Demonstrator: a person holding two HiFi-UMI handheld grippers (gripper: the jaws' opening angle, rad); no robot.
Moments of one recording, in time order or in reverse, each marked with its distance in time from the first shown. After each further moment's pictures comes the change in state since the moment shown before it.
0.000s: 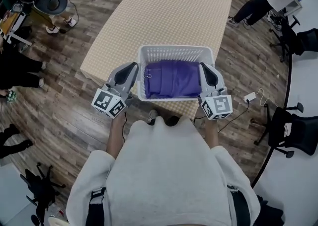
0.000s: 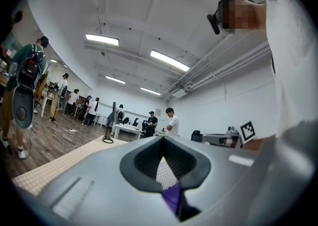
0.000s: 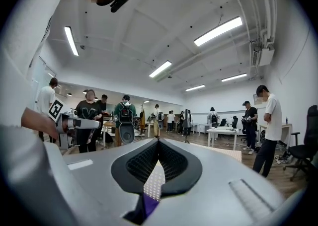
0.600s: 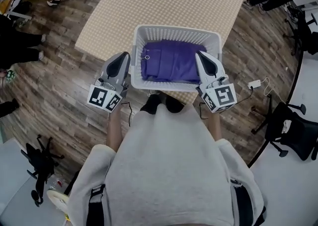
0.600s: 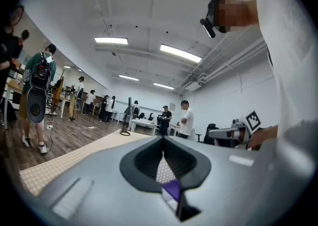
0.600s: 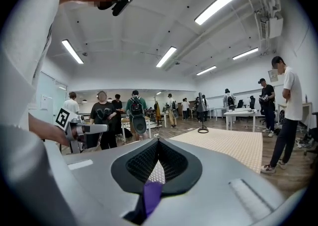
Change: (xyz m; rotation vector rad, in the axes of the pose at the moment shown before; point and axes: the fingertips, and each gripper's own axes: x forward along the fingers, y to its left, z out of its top) left arm -0.001 0.019 -0.036 0.007 0.070 0.189; right arm 0.032 0.001 -0.038 0.105 0.127 0.207
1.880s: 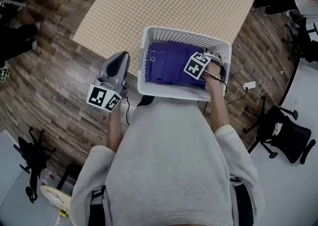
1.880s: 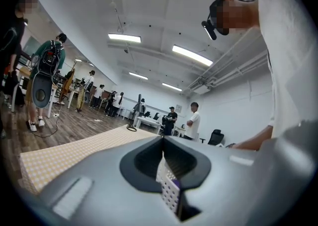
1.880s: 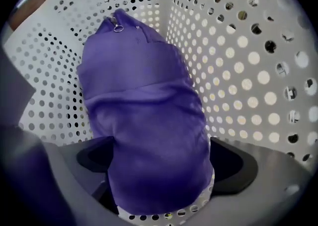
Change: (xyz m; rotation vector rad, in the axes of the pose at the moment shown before) left arm -0.006 0.055 -0.031 -0.118 -0.001 0.060; right arm 0.041 -0.042 -0.269 -0.648 1.447 0.341
